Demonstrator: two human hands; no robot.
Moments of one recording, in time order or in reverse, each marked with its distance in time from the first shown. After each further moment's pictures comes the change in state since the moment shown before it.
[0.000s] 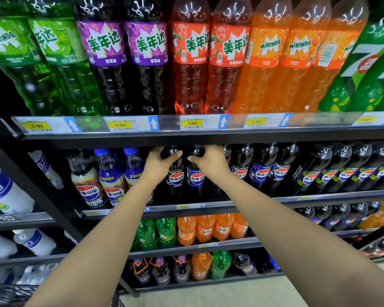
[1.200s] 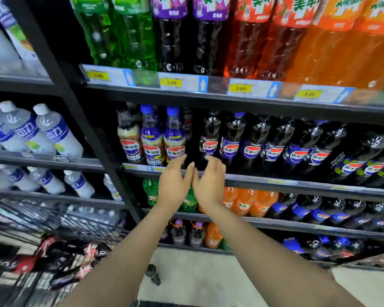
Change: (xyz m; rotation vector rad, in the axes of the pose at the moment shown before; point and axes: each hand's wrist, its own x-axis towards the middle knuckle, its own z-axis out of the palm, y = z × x) left_hand -0.130 -0.067 -0.017 0.385 0.236 0.077; right_hand -0.131 -0.026 0.107 0.065 0.167 -0.002
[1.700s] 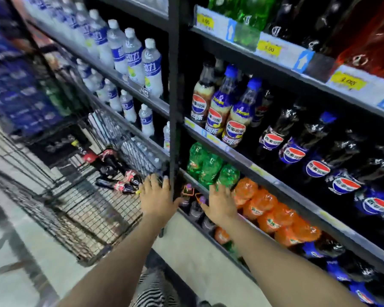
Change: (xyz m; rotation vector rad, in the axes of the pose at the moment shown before) left_hand -0.159 -0.083 0.001 0.753 -0.057 -0.717; right_hand -0.063 0.072 0.027 -0.632 -0.984 -0.529
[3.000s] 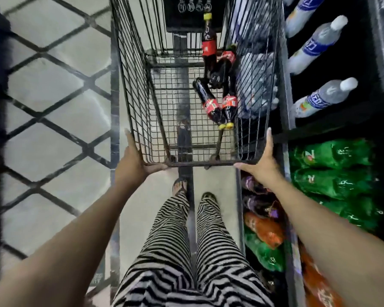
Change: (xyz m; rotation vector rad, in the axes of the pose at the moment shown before) left_hand -0.097 -0.188 0.104 -0.674 0.043 -0.960; right_hand 0.165 -0.106 0.093 0.491 -0.485 -0.343
